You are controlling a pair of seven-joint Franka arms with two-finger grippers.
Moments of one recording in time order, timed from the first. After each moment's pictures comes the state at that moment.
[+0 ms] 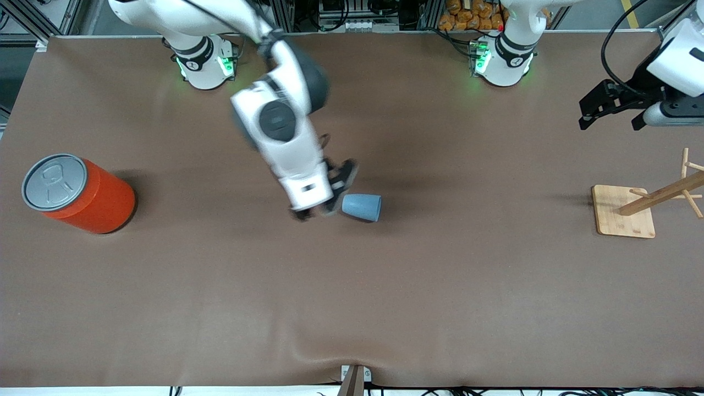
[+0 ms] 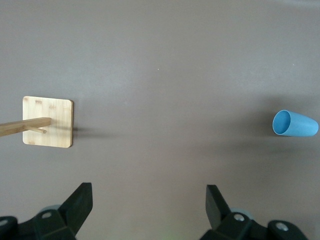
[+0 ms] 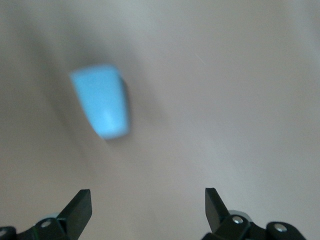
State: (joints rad) left arm 0.08 -0.08 -0.23 -1.57 -0.02 1.54 -0.13; right arm 0.54 0.50 0.01 -1.42 0.04 1.93 -0.51
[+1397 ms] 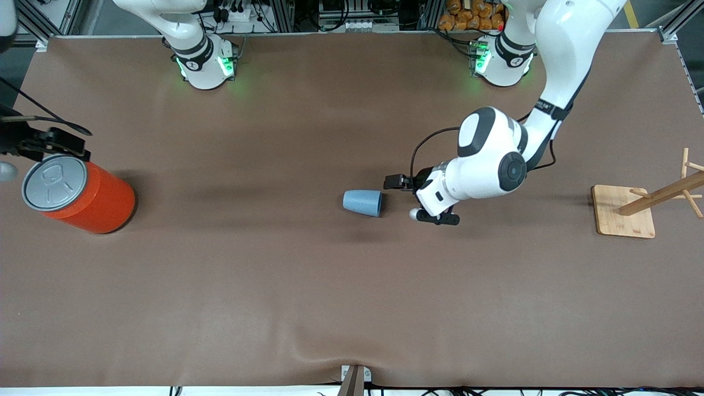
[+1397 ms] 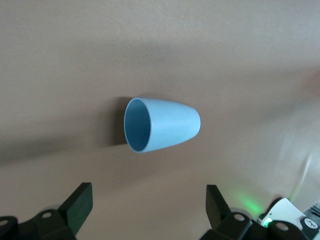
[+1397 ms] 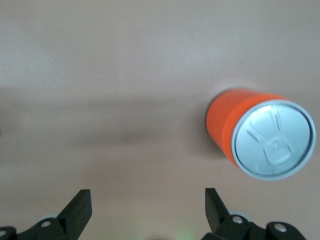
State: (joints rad) left arm -0.04 0.51 -0.52 -1.81 -0.46 2.24 -0.16; right arm -0.05 0.07 -0.03 -1.51 0.02 1.45 -0.03
